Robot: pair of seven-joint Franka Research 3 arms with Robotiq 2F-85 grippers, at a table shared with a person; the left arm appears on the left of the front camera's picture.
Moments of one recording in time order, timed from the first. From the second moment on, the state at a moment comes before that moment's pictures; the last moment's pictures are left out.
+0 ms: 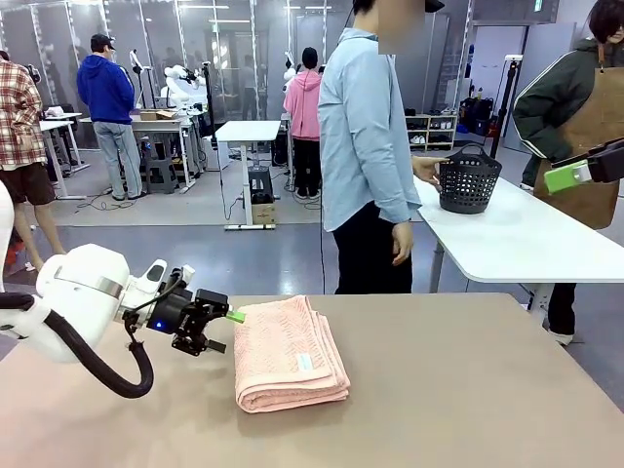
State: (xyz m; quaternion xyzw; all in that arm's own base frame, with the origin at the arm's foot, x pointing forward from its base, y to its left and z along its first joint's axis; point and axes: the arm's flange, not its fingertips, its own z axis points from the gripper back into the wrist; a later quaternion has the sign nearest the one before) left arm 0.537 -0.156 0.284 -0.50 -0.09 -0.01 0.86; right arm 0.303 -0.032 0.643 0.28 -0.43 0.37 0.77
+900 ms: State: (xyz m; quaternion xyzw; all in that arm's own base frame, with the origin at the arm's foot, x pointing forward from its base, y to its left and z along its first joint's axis) left arm 0.550 -0.190 0.262 -0.51 -0.09 0.01 0.85; right arm 0.303 -0.032 0.643 0.28 -0.43 0.37 0.77
